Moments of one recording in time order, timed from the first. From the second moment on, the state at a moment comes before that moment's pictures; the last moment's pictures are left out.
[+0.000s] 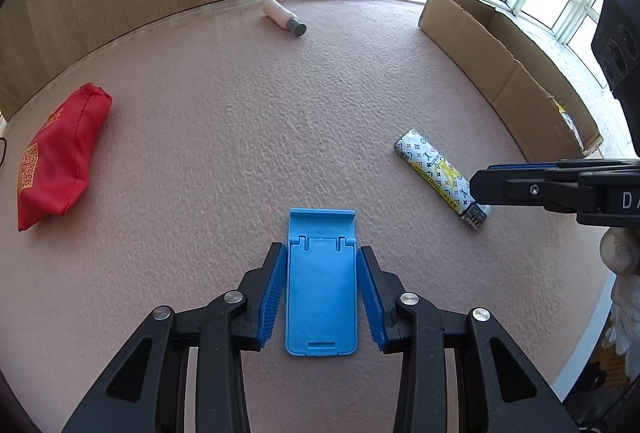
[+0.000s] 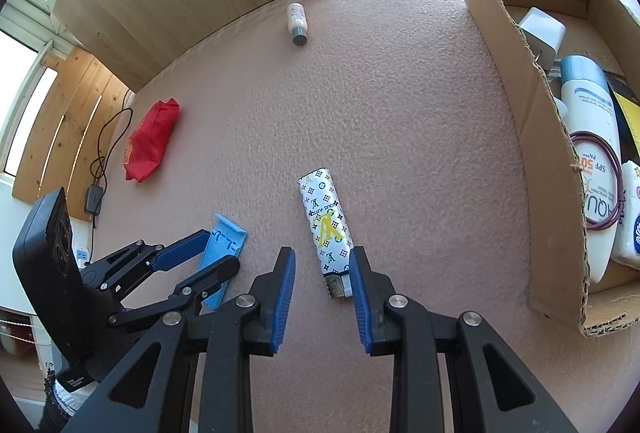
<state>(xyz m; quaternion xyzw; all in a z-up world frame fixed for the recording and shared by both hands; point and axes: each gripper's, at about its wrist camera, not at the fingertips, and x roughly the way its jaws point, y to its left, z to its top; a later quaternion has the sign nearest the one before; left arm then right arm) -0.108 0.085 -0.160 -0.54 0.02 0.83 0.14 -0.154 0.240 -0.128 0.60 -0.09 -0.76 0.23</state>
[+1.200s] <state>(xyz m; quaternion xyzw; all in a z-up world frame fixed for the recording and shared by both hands) -0.122 0.080 -0.163 -0.54 0.02 0.84 0.11 -0.152 0.186 -0.142 0.57 0.15 -0.77 0.24</state>
